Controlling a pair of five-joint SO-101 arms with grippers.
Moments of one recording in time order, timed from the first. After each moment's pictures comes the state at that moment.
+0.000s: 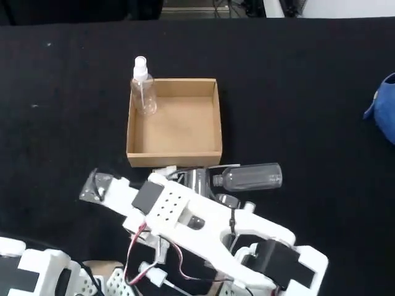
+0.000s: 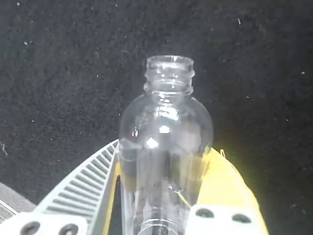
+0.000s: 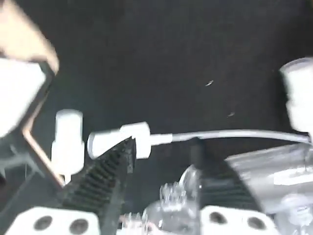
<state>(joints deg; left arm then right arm) -86.0 -12.3 38.5 51.8 -47.5 -61.1 -9.6 33.4 74.8 7.2</state>
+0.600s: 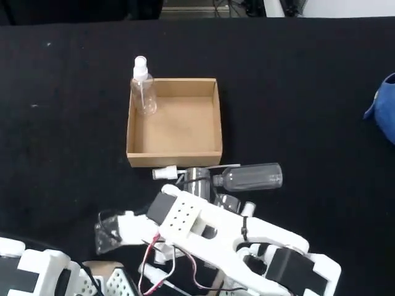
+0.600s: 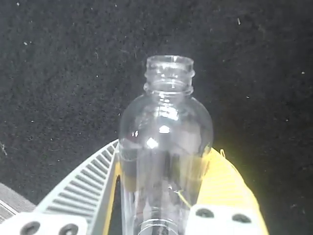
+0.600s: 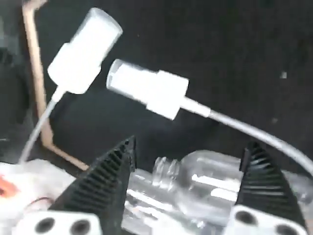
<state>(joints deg) -86.0 -12.3 38.5 51.8 -47.5 -61.5 -16.0 45.3 74.9 40.7</state>
